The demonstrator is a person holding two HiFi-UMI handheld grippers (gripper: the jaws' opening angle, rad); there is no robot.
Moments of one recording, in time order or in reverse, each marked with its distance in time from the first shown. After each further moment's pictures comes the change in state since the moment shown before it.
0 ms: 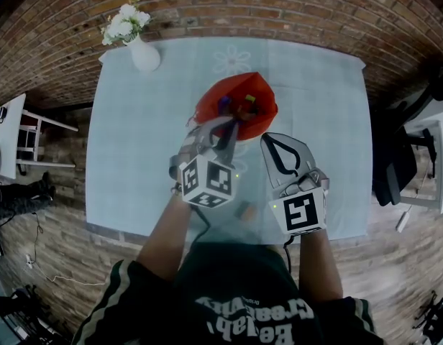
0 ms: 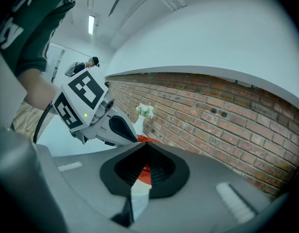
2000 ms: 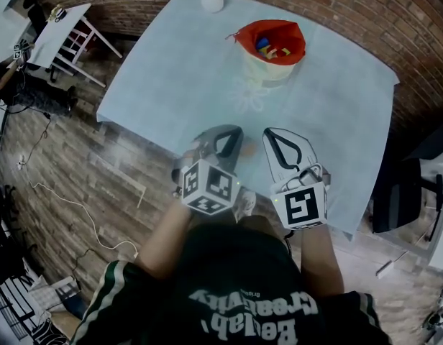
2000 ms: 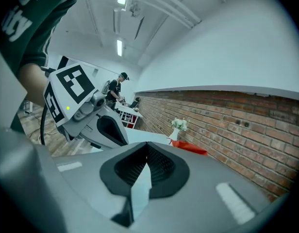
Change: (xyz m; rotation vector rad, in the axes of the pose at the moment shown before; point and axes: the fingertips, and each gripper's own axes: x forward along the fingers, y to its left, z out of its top) left arm -0.162 -0.204 -0.010 -0.189 0.180 0.231; right arm -0.177 0.125 -0.022 -0.091 -0.187 0.333
